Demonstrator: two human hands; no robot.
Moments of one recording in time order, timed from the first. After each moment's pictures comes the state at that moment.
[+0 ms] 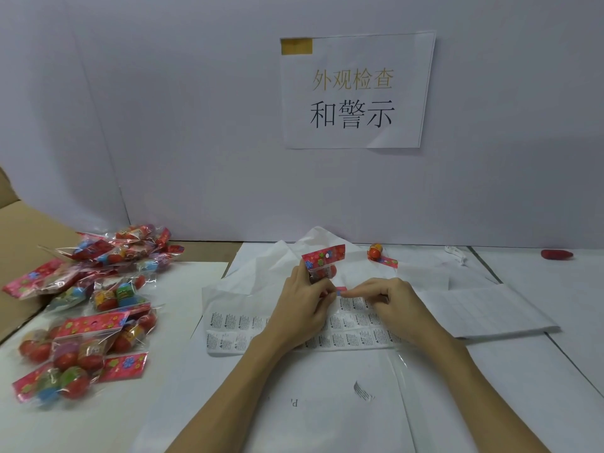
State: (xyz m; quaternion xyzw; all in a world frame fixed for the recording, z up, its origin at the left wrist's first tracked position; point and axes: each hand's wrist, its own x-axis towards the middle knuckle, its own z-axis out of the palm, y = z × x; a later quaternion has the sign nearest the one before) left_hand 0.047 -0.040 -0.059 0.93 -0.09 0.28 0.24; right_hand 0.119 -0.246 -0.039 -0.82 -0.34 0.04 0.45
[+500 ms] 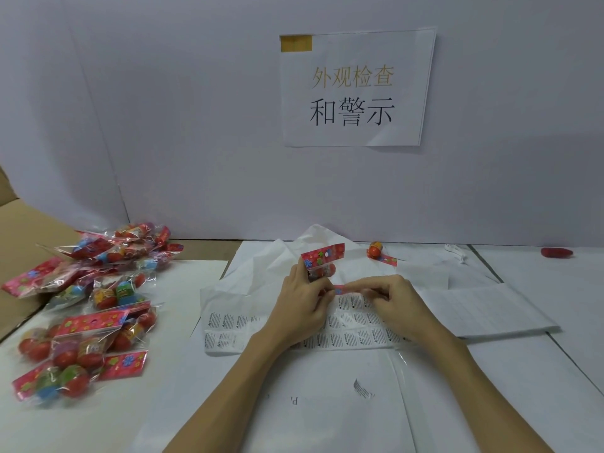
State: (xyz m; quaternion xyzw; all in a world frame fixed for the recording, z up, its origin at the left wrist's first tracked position) left_hand 0.047 -0.039 -0.058 0.93 -0.07 0.26 0.24; right_hand 0.113 -0.246 -0.033 -0.82 -0.33 0.04 0.46
